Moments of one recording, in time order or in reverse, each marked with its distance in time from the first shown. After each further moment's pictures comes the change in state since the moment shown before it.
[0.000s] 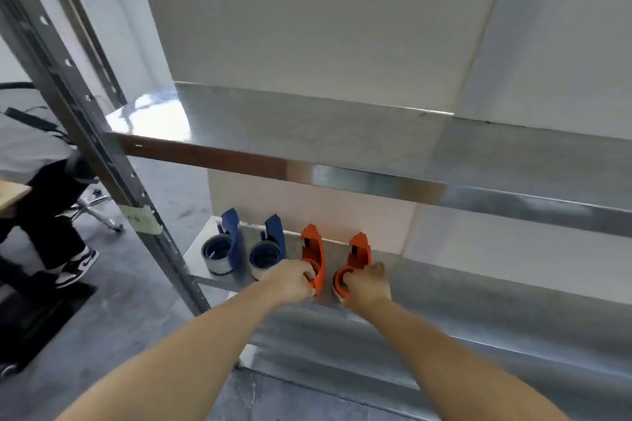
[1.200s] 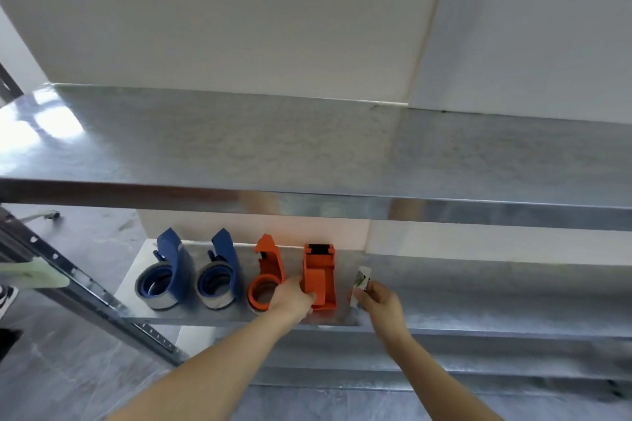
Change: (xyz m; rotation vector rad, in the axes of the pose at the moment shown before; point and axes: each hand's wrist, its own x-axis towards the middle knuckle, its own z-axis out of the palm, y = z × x) left_hand 0.073 0.051 0.057 -0.502 -0.006 -0.161; right_hand -0.029 0.074 0.053 1.509 0.305 0.466
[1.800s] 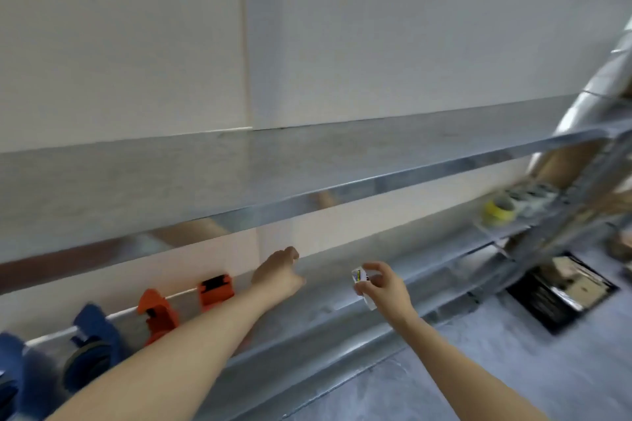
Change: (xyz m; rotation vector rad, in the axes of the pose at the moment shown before) left_hand -0.011 0.140 0.076 0.553 -0.165 0.594; right_hand -0.082 -0.023 -0.165 -0.101 0.444 0.034
